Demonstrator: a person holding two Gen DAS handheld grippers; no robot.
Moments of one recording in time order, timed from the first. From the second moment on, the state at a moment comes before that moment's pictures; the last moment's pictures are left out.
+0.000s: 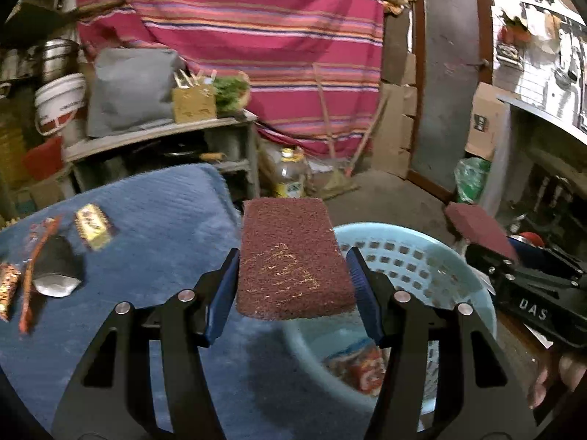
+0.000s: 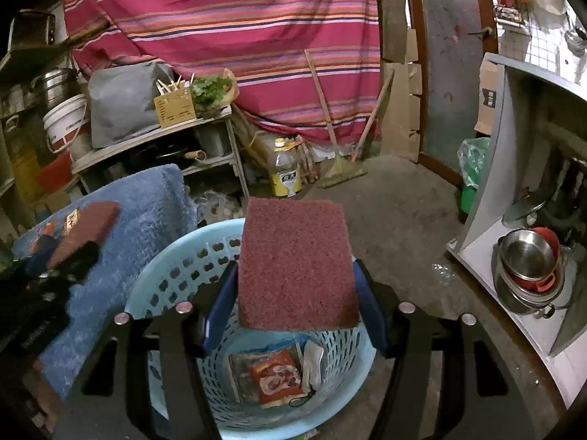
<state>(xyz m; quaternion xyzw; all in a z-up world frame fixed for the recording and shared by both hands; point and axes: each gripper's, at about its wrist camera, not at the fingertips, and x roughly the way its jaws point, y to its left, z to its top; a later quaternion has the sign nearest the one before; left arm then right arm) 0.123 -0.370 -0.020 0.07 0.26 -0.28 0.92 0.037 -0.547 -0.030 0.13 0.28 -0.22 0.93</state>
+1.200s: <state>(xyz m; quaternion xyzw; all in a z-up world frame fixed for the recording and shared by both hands) 0.144 -0.237 0.000 0.04 0.25 -0.19 0.95 0.071 -0.515 -0.045 0.11 0.31 -0.23 0.92</state>
